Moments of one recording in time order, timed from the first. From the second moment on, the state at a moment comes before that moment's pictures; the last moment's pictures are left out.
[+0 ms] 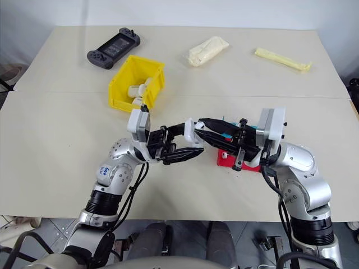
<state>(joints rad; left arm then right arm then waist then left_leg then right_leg) -0.48 0.12 -0.11 0.02 -0.59 0.21 -1.12 -0.23 -0.56 -0.09 -0.43 0.73 0.24 0.97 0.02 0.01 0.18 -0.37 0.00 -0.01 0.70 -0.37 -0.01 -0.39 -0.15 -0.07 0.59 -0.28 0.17</state>
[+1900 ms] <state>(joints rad) -0.50 0.13 -0.09 0.04 -0.55 0.16 -1.21 -0.31 -0.69 -0.17 -0.37 0.83 0.53 1.00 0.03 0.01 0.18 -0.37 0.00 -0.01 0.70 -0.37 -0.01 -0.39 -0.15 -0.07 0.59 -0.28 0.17</state>
